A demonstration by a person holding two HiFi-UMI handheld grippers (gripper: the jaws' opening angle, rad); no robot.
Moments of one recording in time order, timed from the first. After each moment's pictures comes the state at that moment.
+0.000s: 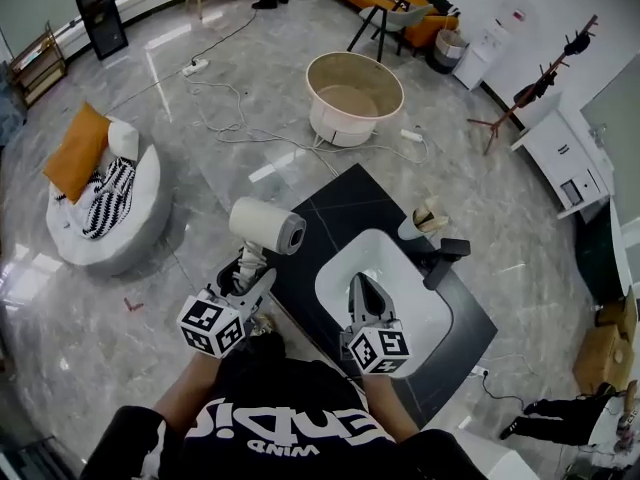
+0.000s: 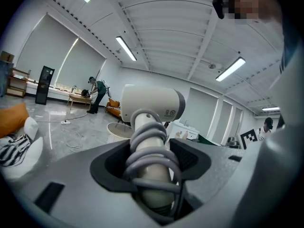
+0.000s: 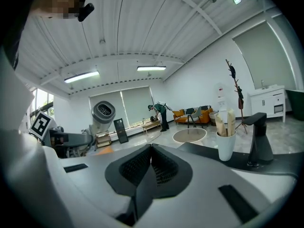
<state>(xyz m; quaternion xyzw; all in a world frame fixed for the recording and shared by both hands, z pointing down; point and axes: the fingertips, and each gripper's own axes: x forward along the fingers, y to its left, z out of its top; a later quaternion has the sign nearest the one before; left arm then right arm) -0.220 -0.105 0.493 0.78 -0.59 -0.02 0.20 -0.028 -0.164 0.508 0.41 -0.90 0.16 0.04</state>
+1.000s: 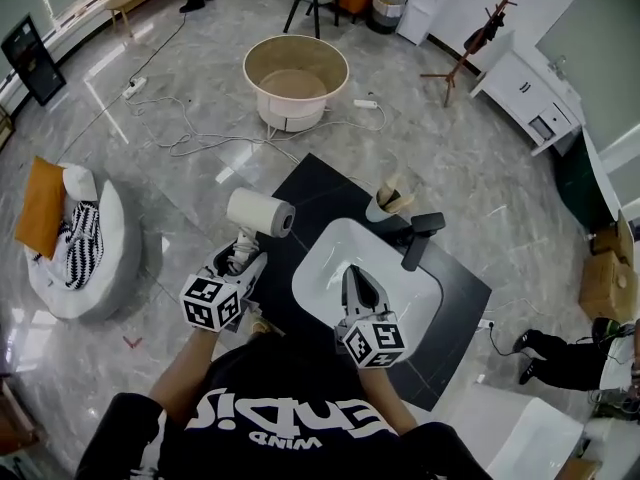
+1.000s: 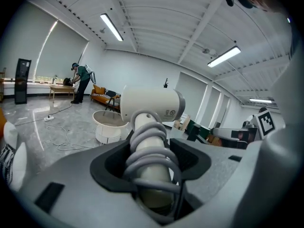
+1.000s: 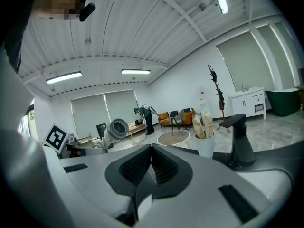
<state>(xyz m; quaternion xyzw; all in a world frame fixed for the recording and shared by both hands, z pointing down) -0.191 -0.213 0.553 0.83 -0.51 0.07 0.23 0.015 -0.200 0.512 0.51 -0.84 0.18 0.02</state>
